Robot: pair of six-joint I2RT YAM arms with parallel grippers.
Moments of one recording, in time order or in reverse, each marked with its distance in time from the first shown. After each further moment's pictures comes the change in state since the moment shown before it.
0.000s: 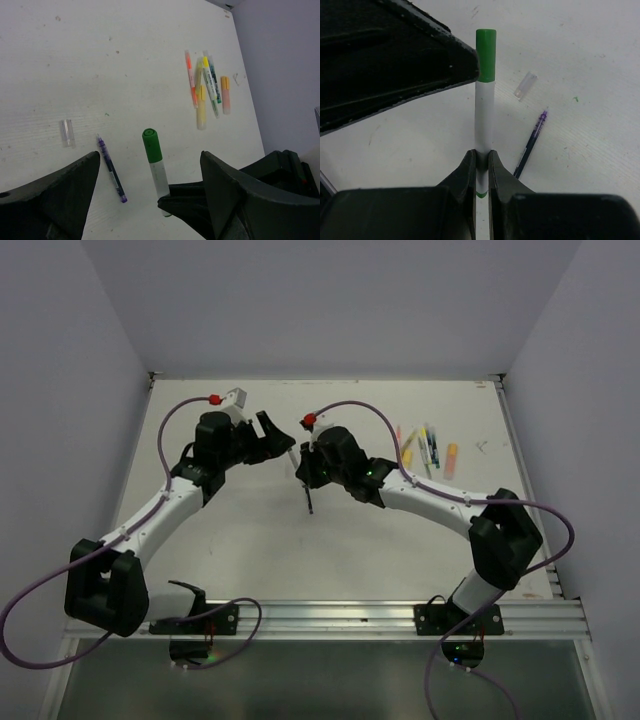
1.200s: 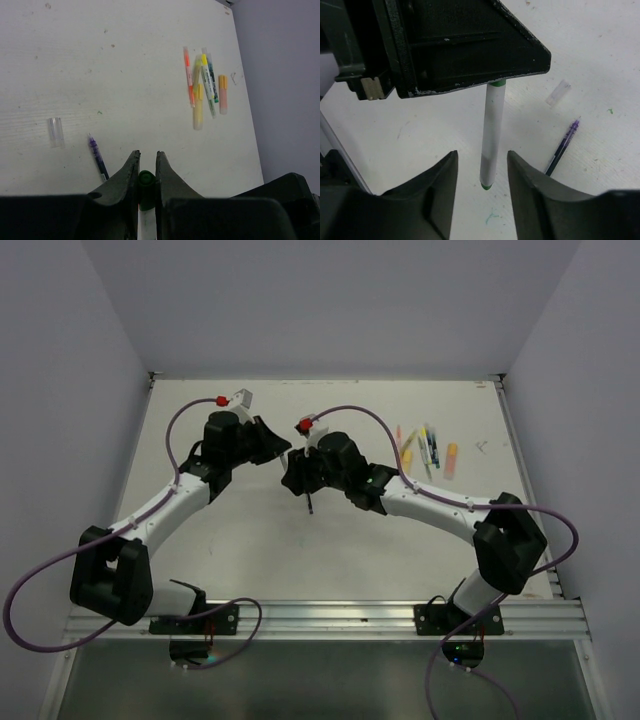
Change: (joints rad) left arm -0.024 0.065 0.008 0.041 -0.006 -0.055; right arm 0.039 -0.028 -0.046 0.101 -0.072 0.011
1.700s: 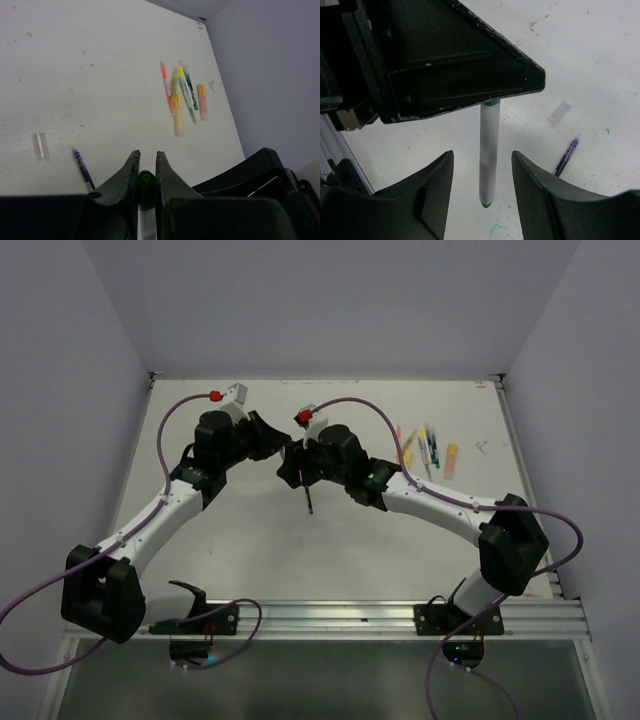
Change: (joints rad) left arm -0.007 -0.084 0.001 0.014 0.004 0.003; right arm 0.000 -0.021 0.046 -0.003 0.002 -0.012
